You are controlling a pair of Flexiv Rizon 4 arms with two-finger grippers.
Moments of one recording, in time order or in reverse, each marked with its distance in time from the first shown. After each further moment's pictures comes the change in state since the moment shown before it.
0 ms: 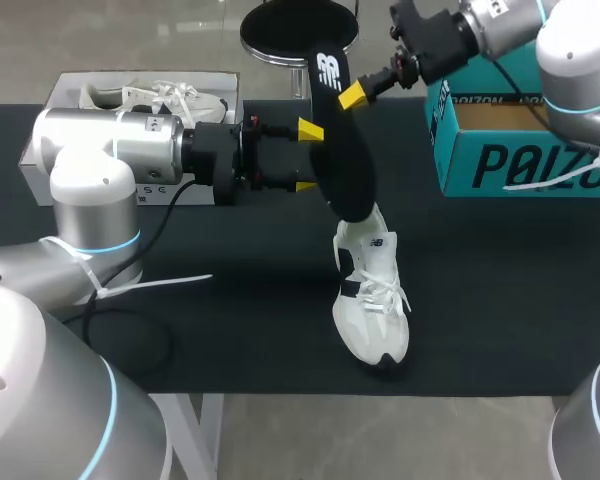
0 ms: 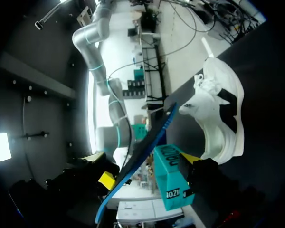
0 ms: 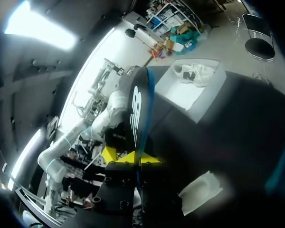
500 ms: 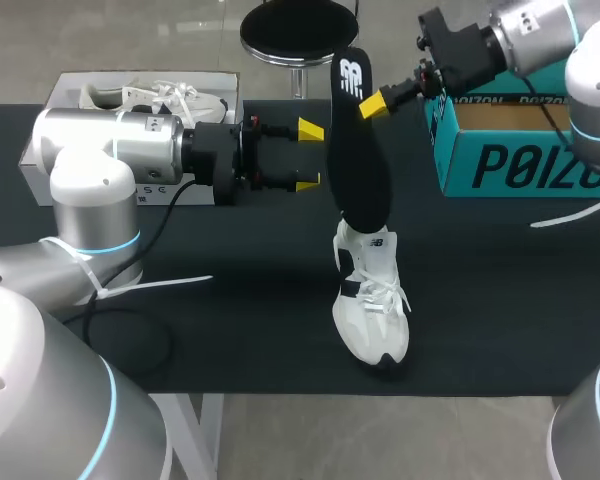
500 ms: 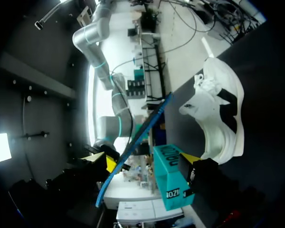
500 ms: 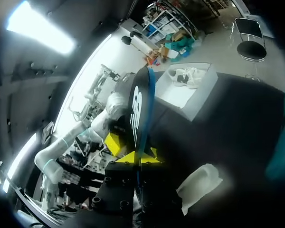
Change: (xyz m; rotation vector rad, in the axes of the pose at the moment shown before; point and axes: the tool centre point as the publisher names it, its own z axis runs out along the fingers) left arm 0.000 0.000 0.000 -0.001 0.000 0.000; right arm 0.006 -0.027 -0.018 -0.074 -0.045 0.007
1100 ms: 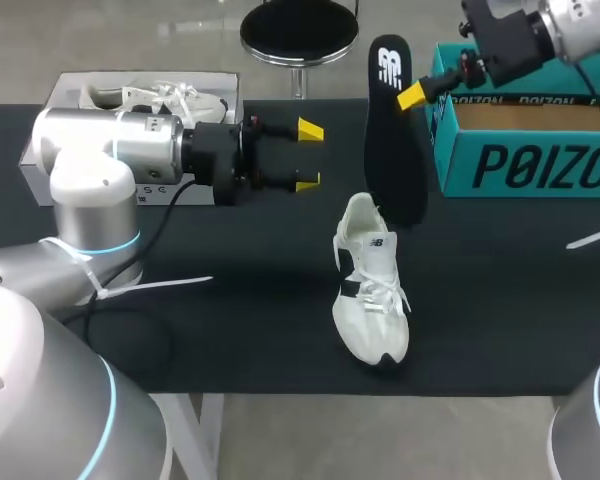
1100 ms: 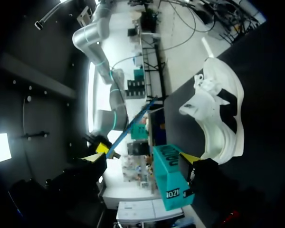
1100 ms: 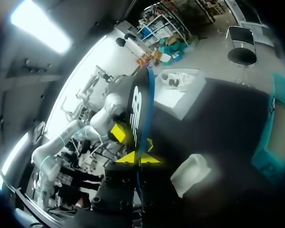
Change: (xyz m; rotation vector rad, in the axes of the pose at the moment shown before) left arm 0.000 0.000 0.000 0.000 0.000 0.000; right arm 0.014 -0.015 -0.048 -0.034 -0.099 -0.023
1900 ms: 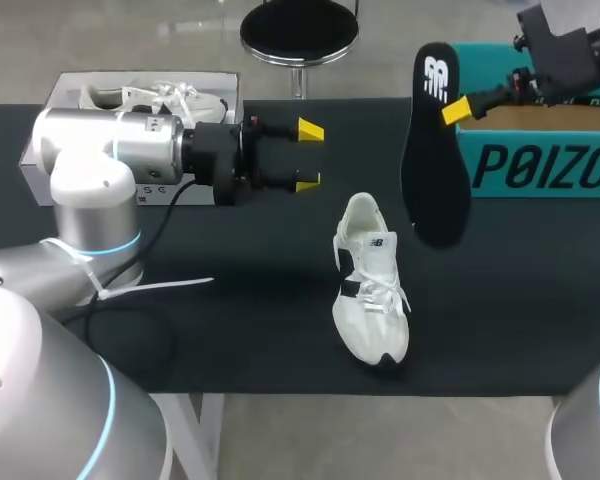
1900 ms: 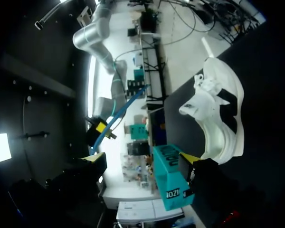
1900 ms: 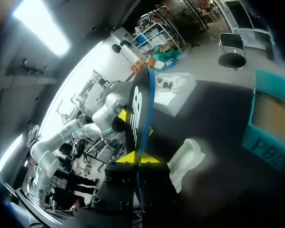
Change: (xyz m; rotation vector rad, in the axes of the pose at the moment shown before) left arm 0.000 0.000 0.000 0.000 0.000 0.000; right arm 0.021 -0.049 -0.052 -0.063 -0.072 0.000
